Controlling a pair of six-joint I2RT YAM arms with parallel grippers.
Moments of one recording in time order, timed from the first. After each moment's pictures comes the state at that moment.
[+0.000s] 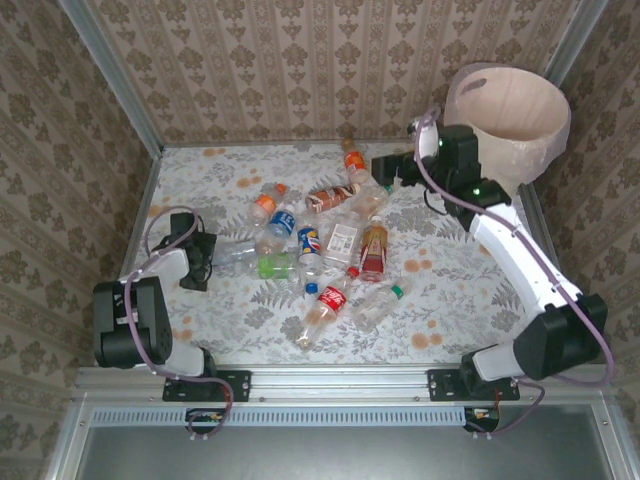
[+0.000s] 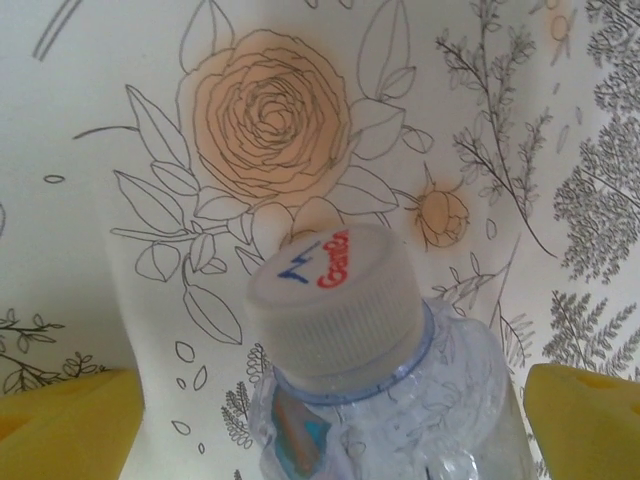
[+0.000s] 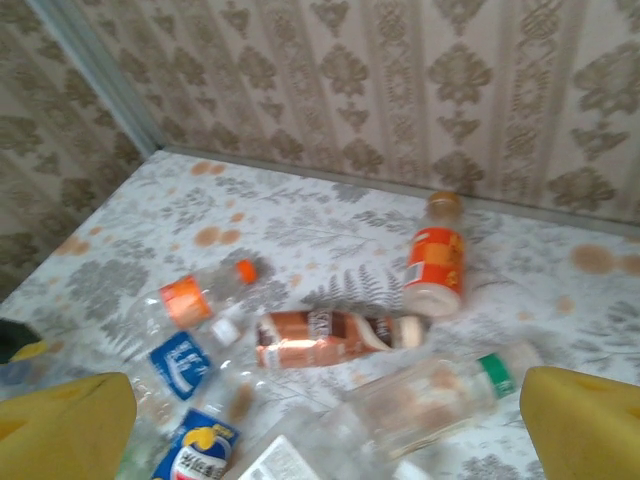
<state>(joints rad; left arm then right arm) 0.05 1.47 0.71 -0.34 -0.06 -1.31 0.27 1.37 1.28 -0.29 -0.26 0.14</state>
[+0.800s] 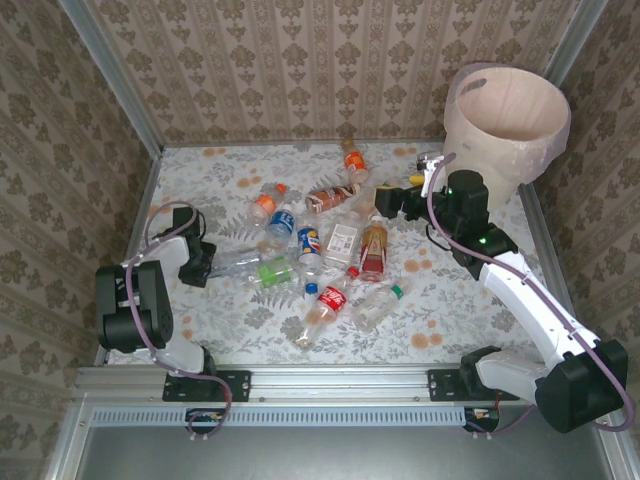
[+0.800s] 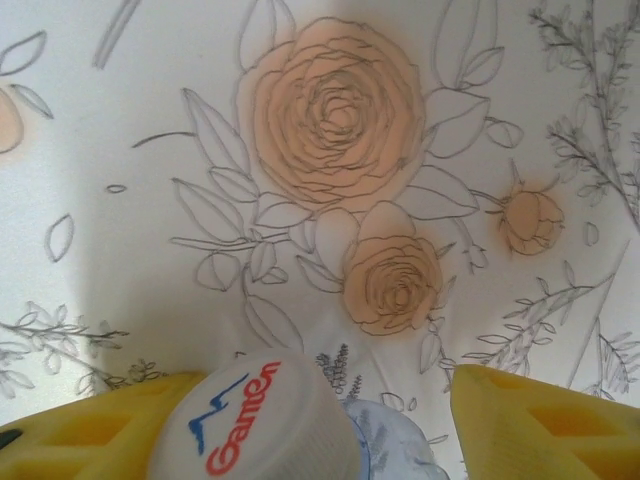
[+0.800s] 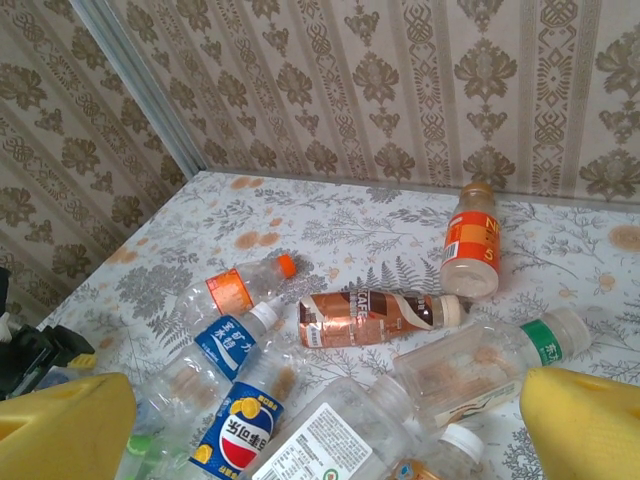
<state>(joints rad) 0.05 1.56 0.81 -0.48 -0.07 -1.23 0.29 1.14 0.95 -0.08 -0.25 0.22</state>
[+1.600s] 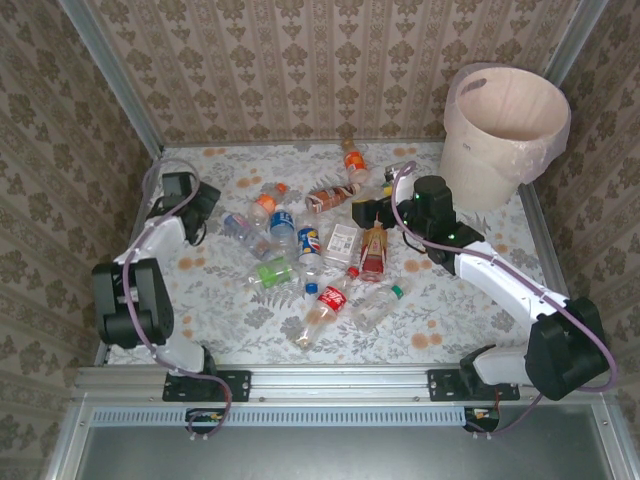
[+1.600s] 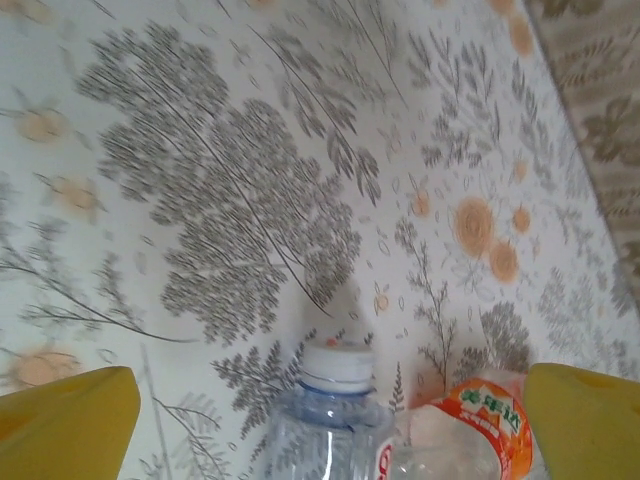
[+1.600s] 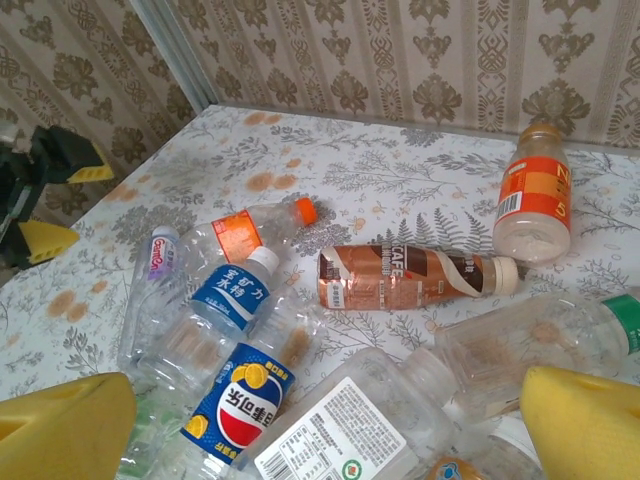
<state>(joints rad) 0.01 1.61 1.06 -0.31 0.00 -0.97 0.40 1.31 0.91 0.04 -0.22 0.19</state>
